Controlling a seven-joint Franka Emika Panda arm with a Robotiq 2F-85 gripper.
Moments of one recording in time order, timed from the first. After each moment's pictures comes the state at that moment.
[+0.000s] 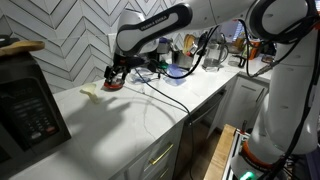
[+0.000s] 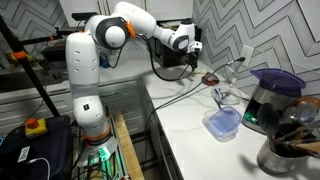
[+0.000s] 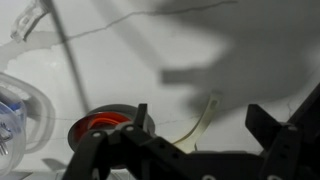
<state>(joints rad) 0.11 0.22 0.10 -1.82 0.09 2.37 0.04</state>
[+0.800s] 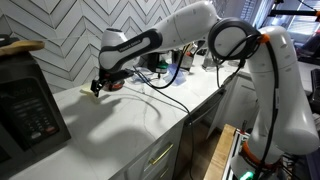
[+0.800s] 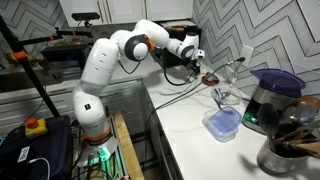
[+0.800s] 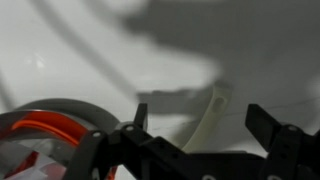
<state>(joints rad) 0.16 0.56 0.10 -1.50 0.05 2.38 0.05</state>
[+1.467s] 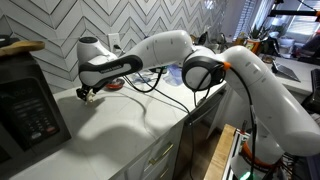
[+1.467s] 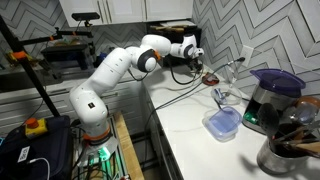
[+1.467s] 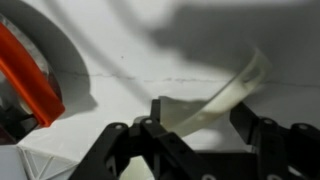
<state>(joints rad) 0.30 0.89 0.01 -1.01 -0.14 2.26 0.08</state>
